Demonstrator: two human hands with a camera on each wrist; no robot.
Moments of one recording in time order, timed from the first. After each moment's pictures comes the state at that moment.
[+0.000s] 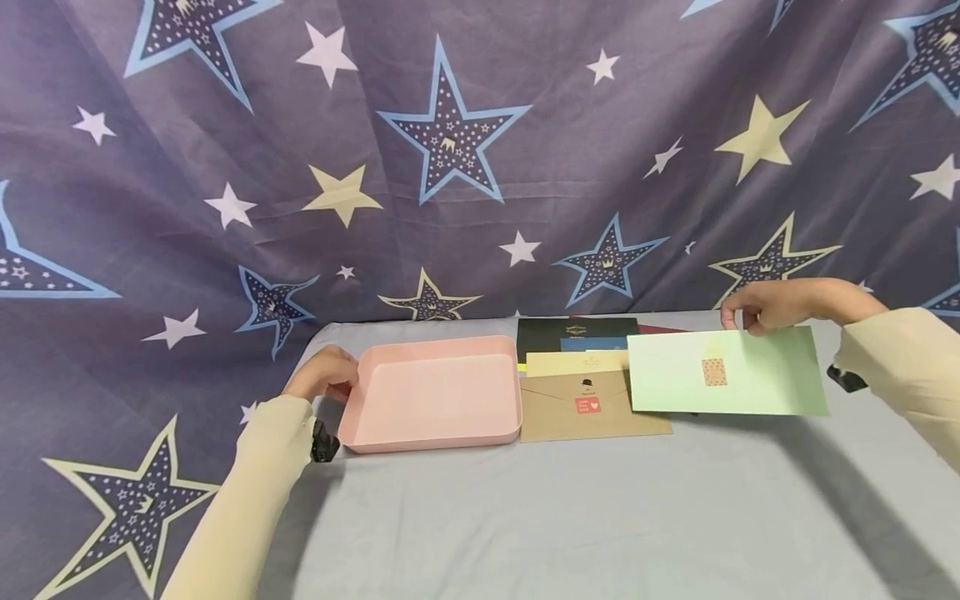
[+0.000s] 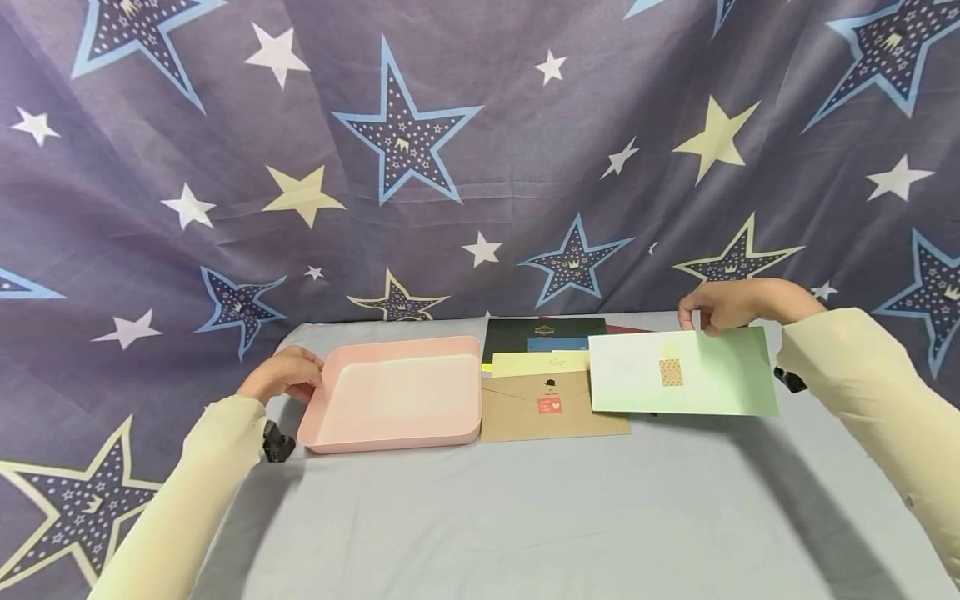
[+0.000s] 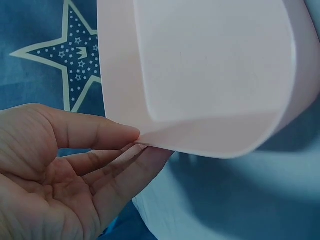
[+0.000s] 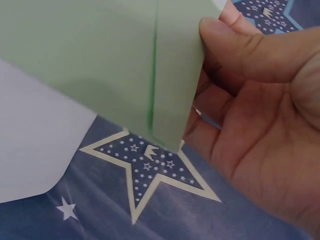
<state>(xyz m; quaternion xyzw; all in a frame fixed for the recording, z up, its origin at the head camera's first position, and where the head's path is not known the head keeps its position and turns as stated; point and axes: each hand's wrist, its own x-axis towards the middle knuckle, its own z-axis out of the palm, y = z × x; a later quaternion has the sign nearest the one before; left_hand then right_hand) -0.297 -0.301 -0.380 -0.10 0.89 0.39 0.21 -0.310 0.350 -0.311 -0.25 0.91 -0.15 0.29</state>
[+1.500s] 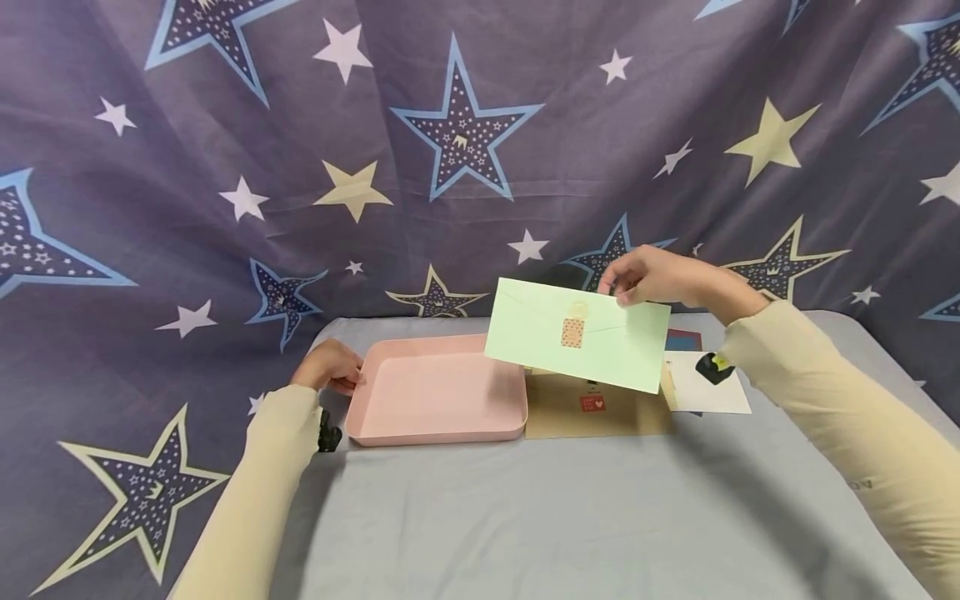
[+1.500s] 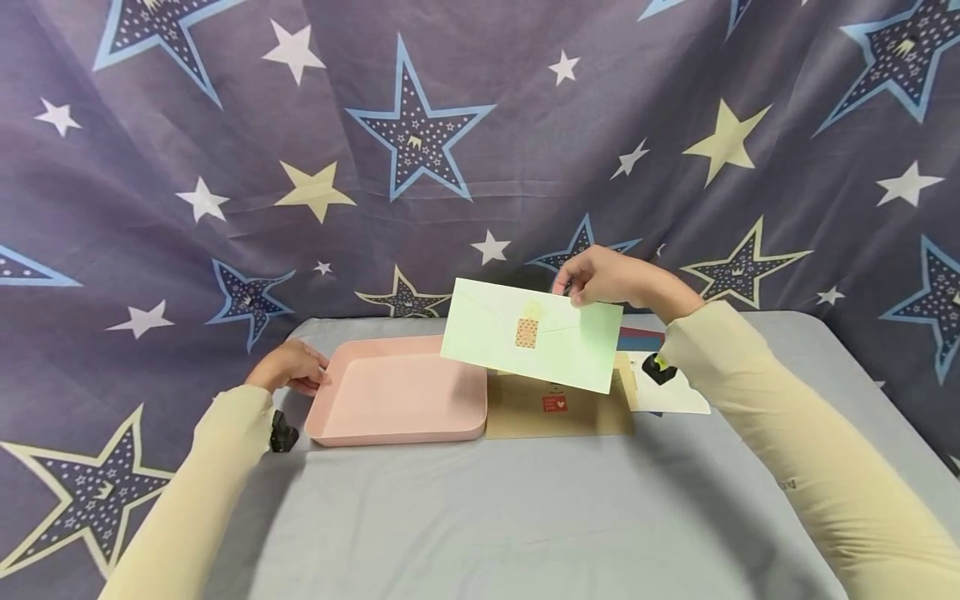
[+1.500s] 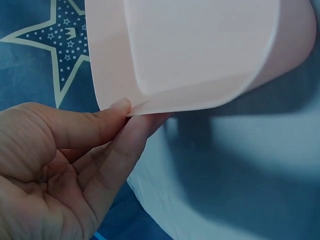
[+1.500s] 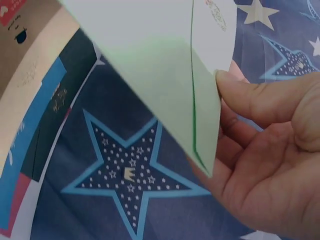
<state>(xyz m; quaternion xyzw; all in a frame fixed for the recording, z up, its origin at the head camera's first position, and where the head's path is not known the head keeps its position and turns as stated) -0.310 -0.313 -0.393 -0.15 0.90 0.38 0.18 -0.302 0.193 -0.272 -0.23 0.90 -0.35 0.16</state>
